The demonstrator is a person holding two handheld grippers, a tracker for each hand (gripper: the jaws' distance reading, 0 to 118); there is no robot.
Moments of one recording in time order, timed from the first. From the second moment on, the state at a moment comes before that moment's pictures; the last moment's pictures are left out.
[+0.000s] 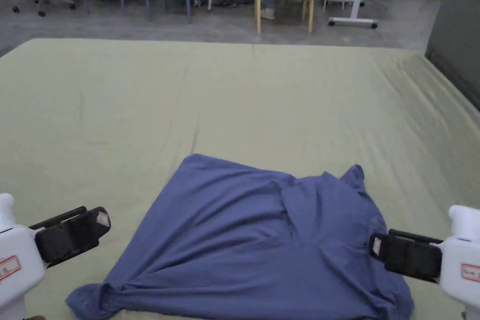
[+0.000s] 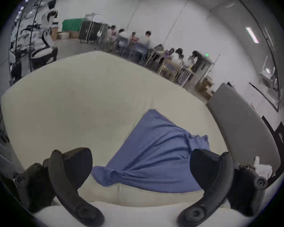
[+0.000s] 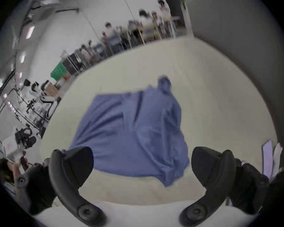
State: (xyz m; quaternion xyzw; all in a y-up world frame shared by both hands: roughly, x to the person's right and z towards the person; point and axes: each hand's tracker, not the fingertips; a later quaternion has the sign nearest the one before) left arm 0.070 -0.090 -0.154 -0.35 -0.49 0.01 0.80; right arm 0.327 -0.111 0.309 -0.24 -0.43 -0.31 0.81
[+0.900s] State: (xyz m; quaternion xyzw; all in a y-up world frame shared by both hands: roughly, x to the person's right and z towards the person) left arm 0.175 -0.289 -0.225 -0.55 -0.31 -0.19 0.75; right arm 0.312 -0.155 0.267 -0.34 -0.36 -0.25 0.83
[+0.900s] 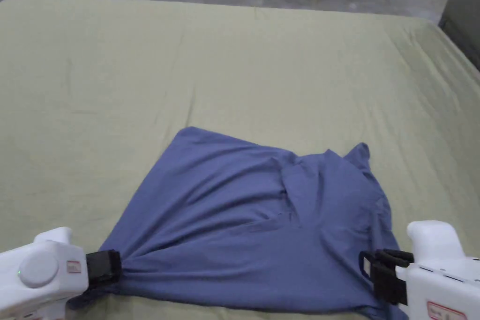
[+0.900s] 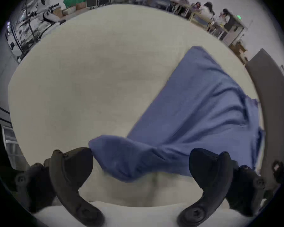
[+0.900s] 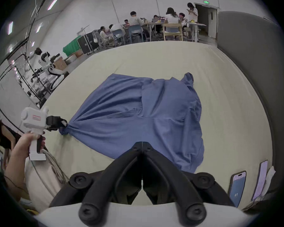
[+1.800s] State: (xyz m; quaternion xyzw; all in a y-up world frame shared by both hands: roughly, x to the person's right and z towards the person) left arm 0.143 -0.244 -0.176 -0.50 -0.40 -0.11 0.76; right arm 0.495 -0.232 0.227 -0.50 -0.43 -0.23 0.71
